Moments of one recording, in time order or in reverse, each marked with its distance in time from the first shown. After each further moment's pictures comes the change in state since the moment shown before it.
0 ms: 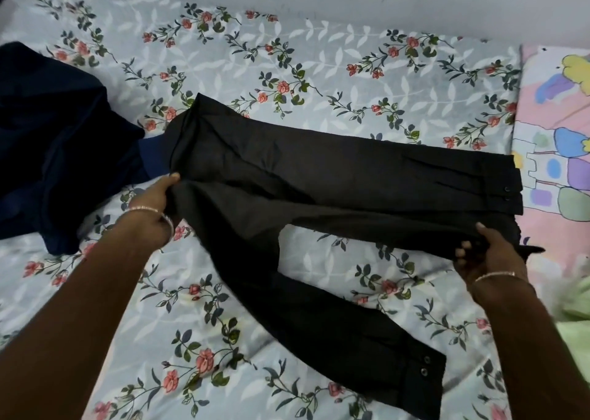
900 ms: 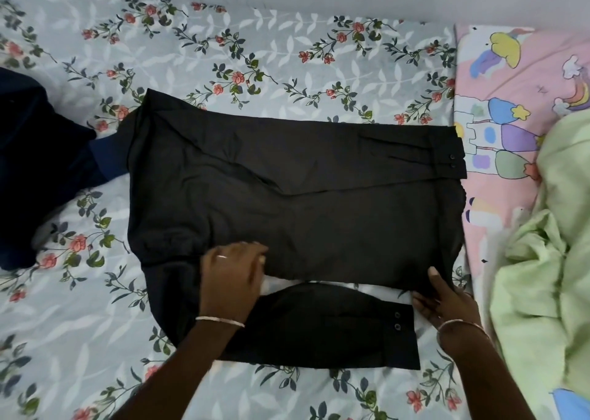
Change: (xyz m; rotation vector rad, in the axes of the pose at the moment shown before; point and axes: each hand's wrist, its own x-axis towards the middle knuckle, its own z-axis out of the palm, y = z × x) left_hand -0.103 -0.174 0.015 1.338 -0.223 1.284; right_hand -0.020 0.094 -0.108 -0.123 0.084 -0.015
